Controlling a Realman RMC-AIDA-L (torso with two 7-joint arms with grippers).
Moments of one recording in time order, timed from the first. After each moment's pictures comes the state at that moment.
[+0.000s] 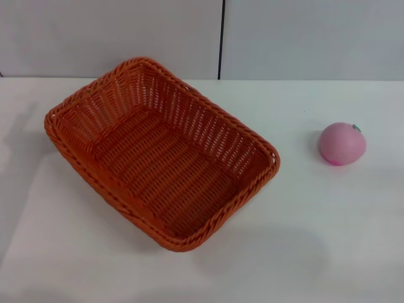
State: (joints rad) left arm -0.36 -2.07 0.76 -0.04 0.66 1.90 -0.58; right arm 0.25 2.07 0.38 -0.05 -1.42 -1.73 0.63
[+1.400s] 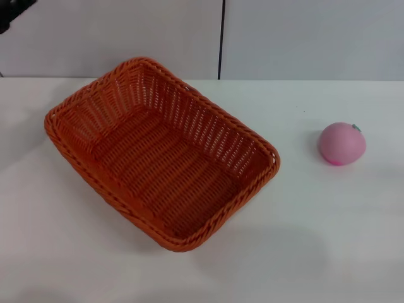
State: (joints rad) left arm -0.33 -1.92 0.96 0.72 1.12 1.41 -1.39; right arm 0.25 2.07 0.37 -0.04 -1.43 -1.71 0.65
